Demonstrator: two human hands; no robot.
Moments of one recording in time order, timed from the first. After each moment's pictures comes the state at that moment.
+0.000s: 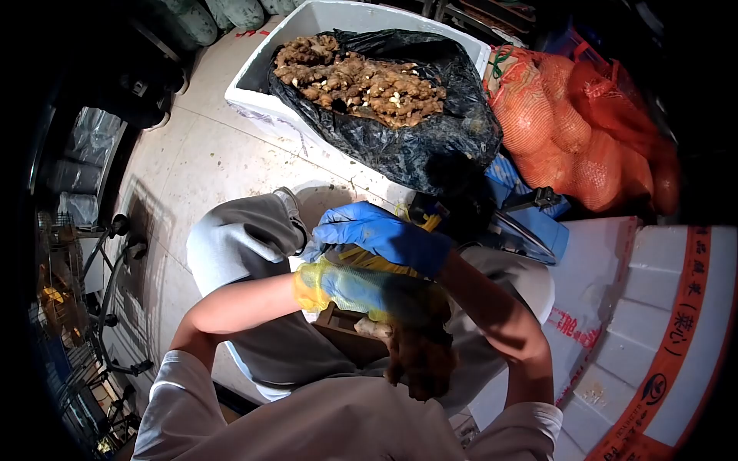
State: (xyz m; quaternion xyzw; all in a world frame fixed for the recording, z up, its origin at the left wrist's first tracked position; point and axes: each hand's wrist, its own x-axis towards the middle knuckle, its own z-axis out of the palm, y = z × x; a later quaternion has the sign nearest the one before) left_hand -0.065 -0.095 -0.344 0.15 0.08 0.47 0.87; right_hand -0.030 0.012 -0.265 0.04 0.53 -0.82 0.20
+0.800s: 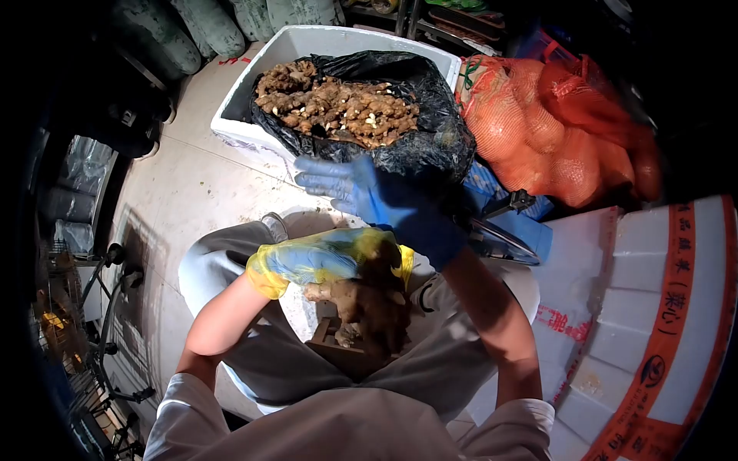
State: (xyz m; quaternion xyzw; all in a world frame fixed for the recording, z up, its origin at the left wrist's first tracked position) left_hand -0.109 -0.088 -0.331 0.20 0.14 0.56 0.79; right_hand -0.048 0.064 -0.256 0.00 0.49 -0.87 0.06
